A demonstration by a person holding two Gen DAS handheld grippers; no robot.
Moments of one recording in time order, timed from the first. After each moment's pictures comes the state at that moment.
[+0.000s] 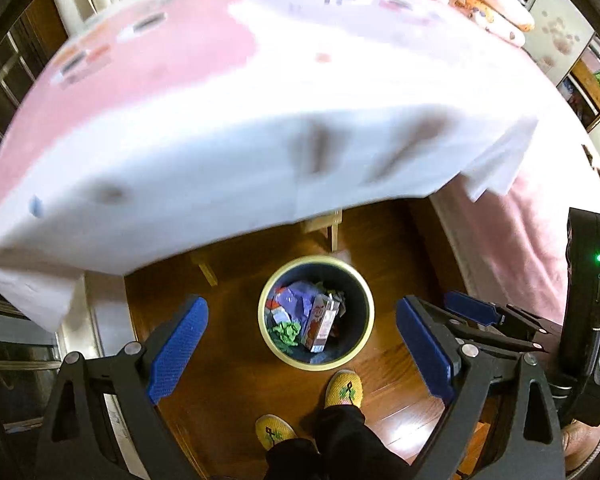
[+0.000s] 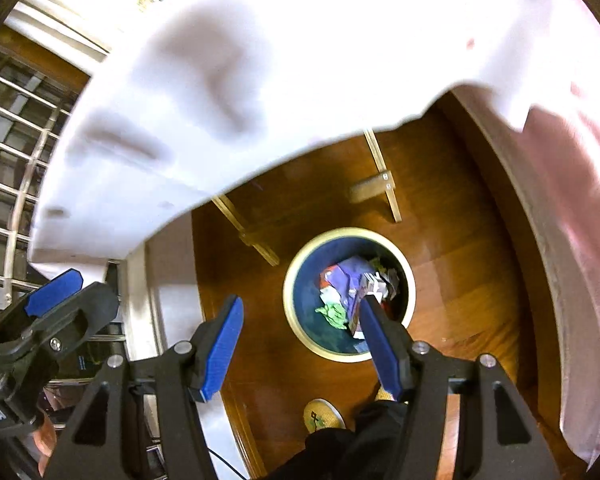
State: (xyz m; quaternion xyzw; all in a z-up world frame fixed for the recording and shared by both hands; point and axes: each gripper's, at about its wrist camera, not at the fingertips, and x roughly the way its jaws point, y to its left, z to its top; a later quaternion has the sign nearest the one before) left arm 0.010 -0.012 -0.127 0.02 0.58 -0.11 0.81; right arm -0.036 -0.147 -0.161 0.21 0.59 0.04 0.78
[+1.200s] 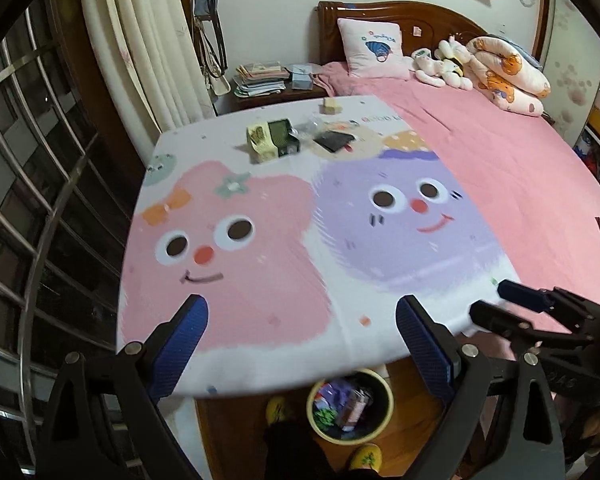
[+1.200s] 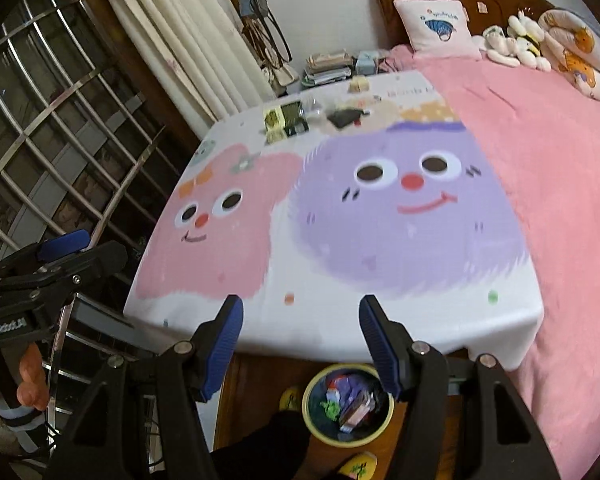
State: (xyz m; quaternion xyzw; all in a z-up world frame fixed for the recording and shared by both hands) left arm 0.104 0.016 0.095 0.04 0.46 -0.04 0.88; right arm 0.075 -0.160 0.059 0.11 0.47 0.14 0.86
